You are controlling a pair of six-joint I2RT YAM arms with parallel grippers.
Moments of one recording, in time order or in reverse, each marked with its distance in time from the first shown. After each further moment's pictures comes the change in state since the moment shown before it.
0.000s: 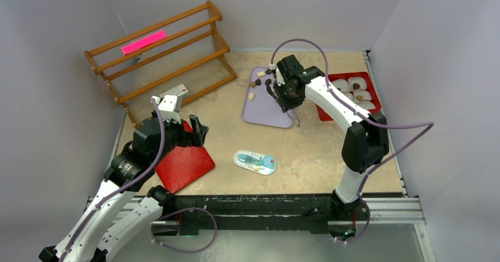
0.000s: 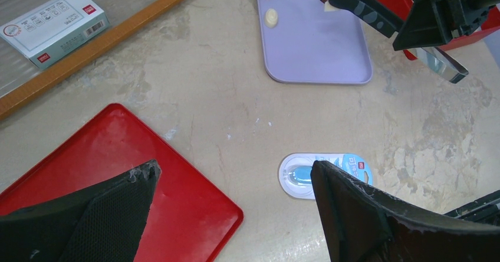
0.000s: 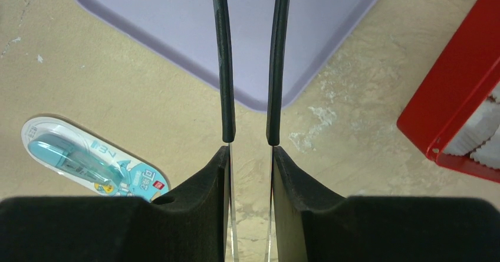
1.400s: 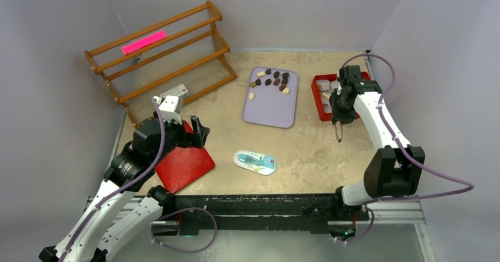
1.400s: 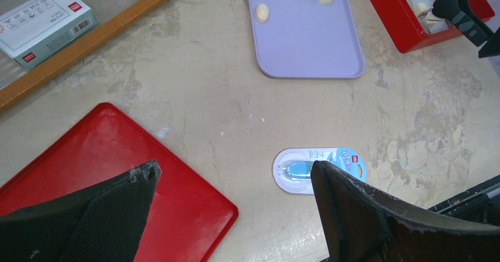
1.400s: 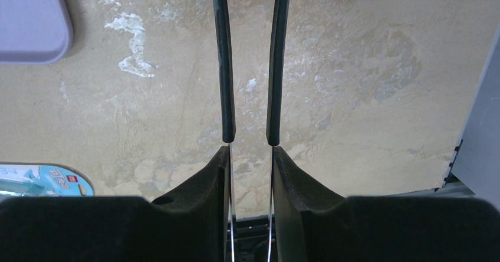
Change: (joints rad) left arm 0.000 0.000 0.000 -0.004 0.034 0.000; right arm -0.450 -0.340 -0.312 -0.101 0.065 0.092
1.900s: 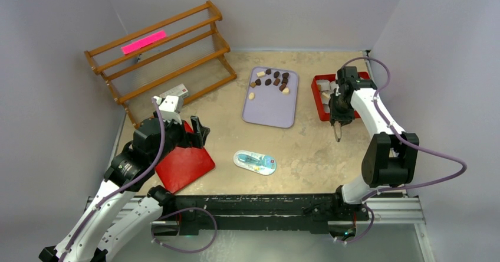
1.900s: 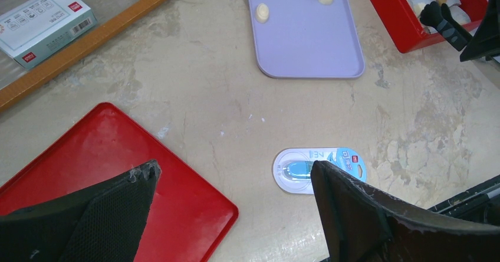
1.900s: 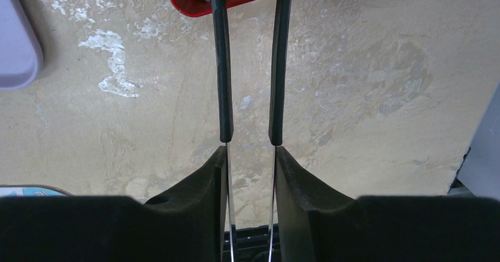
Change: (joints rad) left arm 0.000 0.000 0.000 0.000 0.000 0.000; right arm -0.028 0.116 -0.011 0.058 -0.002 -0.010
